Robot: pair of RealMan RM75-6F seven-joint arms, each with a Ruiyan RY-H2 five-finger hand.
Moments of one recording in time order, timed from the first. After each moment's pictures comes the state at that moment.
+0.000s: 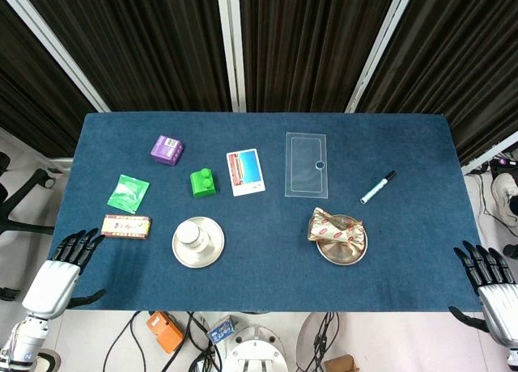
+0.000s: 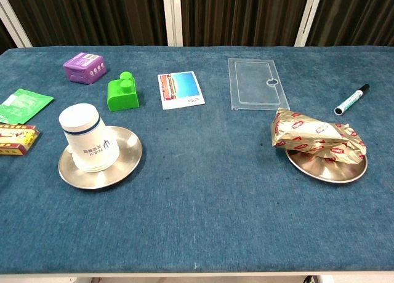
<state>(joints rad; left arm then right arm) -0.06 -1.16 0.11 -1.58 1.72 1.50 0.02 -0.07 -1.05 -0.09 -1.50 -1.74 1.63 0.05</state>
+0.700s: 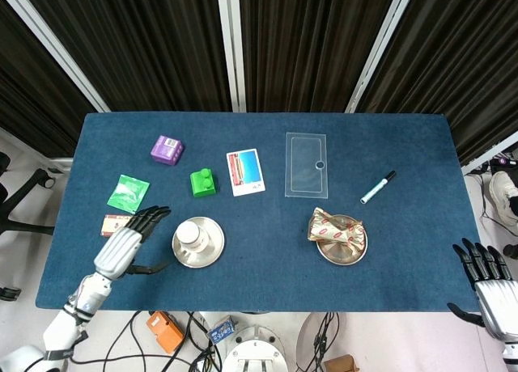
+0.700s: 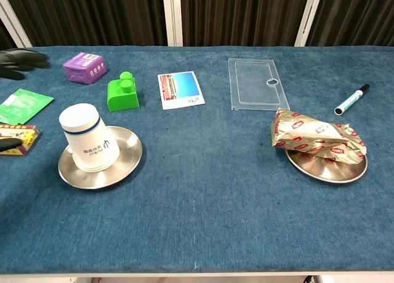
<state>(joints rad) -0.32 -1.35 -0.02 -1.58 1.69 1.25 -0.25 -0.06 -1.06 -0.08 -1.53 -1.69 1.57 0.01</state>
